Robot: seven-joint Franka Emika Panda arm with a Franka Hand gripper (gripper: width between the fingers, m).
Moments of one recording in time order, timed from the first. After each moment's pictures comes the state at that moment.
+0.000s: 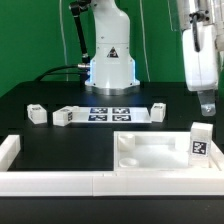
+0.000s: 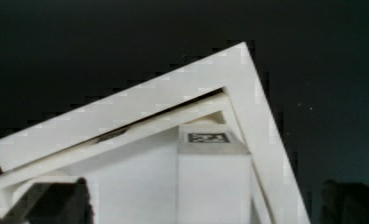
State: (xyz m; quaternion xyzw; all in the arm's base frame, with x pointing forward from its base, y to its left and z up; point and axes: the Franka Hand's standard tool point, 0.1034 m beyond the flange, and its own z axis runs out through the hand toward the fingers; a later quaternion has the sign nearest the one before) arm 0.623 0.123 0.123 -0.58 0.81 0.04 0.10
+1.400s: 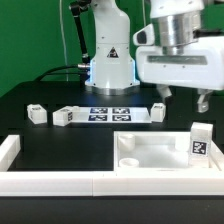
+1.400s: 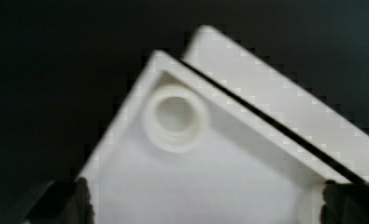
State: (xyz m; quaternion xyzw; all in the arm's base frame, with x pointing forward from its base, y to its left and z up) arm 0.492 0.102 0.071 -0.91 0.41 0.02 0.07
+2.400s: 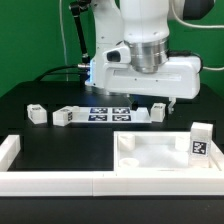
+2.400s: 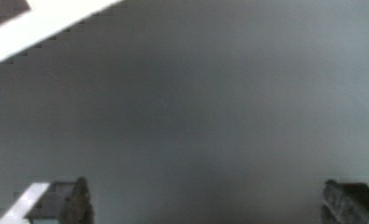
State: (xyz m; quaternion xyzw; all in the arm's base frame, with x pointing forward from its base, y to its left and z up) arm 0.419 0.066 0.047 -0.97 0.22 0.11 0.04
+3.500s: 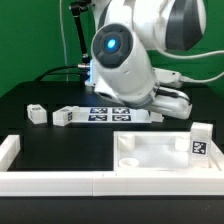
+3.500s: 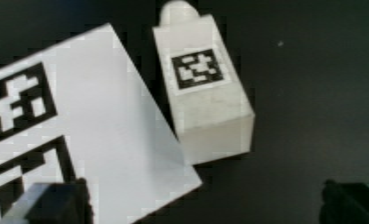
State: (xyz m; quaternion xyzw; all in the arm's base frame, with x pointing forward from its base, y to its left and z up) arm 0.371 0.070 0.023 -0.86 0.24 0.45 0.08
